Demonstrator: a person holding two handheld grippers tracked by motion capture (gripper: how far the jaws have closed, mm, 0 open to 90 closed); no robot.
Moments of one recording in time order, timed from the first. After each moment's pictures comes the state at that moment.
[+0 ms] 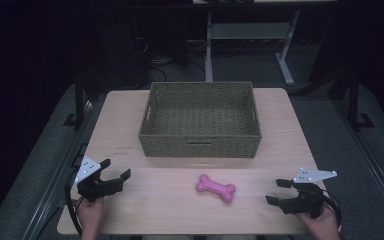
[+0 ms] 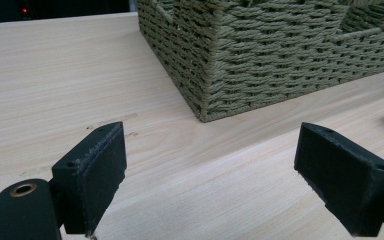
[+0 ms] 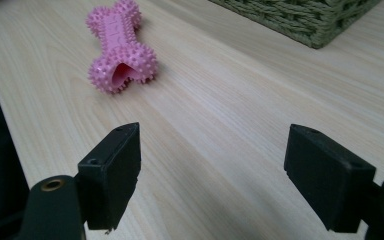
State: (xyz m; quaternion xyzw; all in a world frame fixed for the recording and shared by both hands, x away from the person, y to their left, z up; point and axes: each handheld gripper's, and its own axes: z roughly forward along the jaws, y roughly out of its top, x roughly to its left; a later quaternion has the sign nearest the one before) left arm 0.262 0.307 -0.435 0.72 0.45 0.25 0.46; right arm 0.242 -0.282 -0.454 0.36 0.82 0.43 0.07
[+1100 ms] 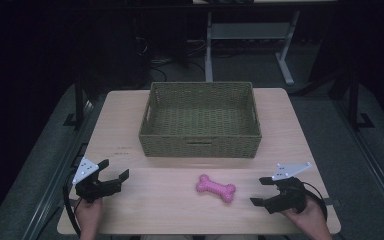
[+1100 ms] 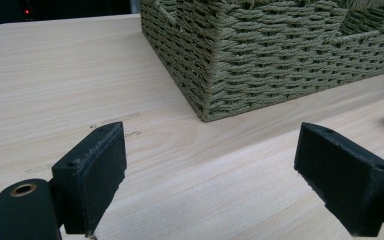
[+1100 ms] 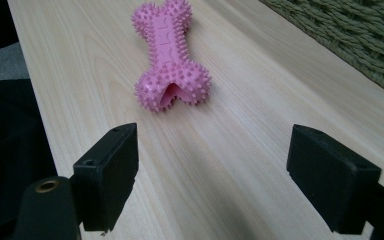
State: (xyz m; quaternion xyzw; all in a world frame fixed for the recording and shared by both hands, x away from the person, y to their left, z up) left arm 0.259 0.310 -0.434 0.72 0.45 0.25 0.47; right arm 0.254 -0.233 -0.434 0.30 0.87 0.39 0.04
